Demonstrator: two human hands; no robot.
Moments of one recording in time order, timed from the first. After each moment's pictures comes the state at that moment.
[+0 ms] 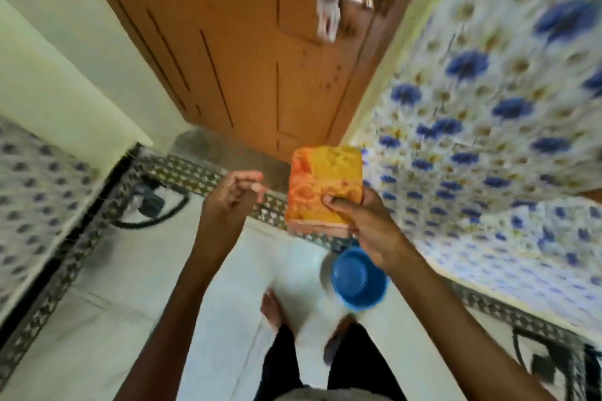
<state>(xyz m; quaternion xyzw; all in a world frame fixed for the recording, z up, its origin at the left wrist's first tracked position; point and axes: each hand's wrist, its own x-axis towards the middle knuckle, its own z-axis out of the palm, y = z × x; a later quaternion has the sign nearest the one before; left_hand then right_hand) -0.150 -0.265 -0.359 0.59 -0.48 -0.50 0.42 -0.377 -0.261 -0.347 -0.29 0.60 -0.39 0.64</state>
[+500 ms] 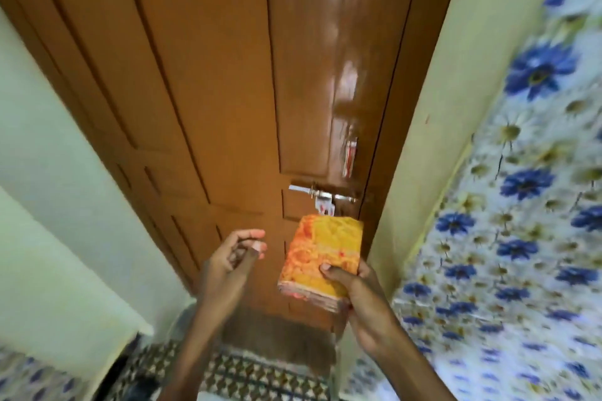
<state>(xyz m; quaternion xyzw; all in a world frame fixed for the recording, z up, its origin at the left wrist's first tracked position) -0.119 -0.470 -0.231 0.48 -0.61 -0.42 0.46 -0.317 -0.406 -0.235 -0.22 0.54 -0.57 0.58</state>
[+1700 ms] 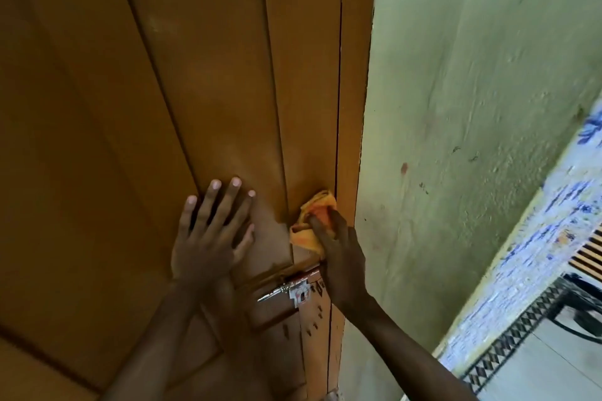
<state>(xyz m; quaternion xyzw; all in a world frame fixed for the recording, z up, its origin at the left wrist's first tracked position) -0.196 -0.819 -0.201 0.12 -0.80 0.36 0.46 -0.334 -0.626 -0.258 -0.36 0.85 -0.35 -0.16</state>
